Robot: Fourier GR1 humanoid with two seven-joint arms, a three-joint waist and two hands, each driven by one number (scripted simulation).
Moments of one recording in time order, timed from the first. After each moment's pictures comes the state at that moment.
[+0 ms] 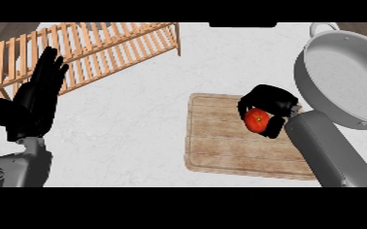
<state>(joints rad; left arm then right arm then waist) -0.19 0.24 0.10 -1.64 0.11 0.14 0.22 -0.53 -0.35 0.32 -0.99 0.93 0.42 -0.50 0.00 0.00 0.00</state>
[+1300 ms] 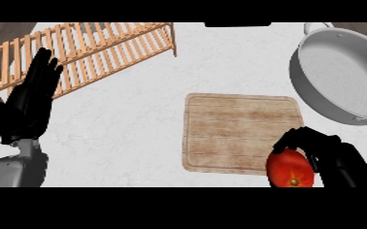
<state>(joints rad) -0.17 0.23 0.12 -1.67 0.10 0.14 0.24 0.16 -0.09 0.18 -2.26 0.89 0.27 0.19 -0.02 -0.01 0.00</state>
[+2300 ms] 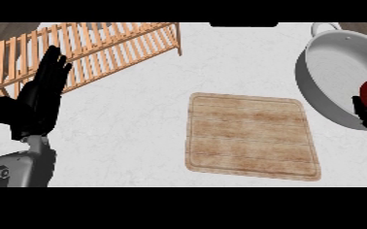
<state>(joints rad) -0.20 0.20 0.11 -1.65 0.08 0.13 0.23 -0.23 -0.30 -0.46 -1.87 0.49 0.26 0.16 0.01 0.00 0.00</state>
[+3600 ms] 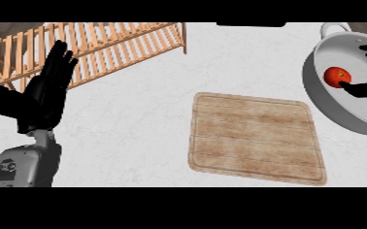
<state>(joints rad) -0.24 0.19 0.10 -1.63 0.06 0.12 0.24 -0.64 -0.56 -0.53 -0.58 0.77 -0.15 -0.35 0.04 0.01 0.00</state>
